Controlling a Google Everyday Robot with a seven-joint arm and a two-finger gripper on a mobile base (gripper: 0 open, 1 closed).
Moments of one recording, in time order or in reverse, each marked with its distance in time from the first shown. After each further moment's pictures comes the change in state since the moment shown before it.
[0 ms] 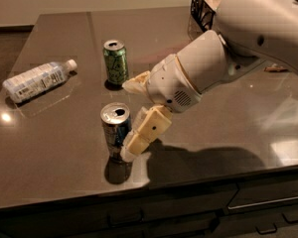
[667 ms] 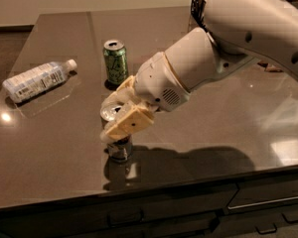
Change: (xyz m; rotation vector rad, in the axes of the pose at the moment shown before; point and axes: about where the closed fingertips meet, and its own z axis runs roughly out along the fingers) arm -0.022 0.007 0.012 -0.038 -0.029 -0.025
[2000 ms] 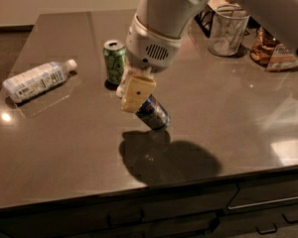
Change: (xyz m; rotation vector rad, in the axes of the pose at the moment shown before) arm 0.010 -0.041 -0.039 0.035 0.518 0.008
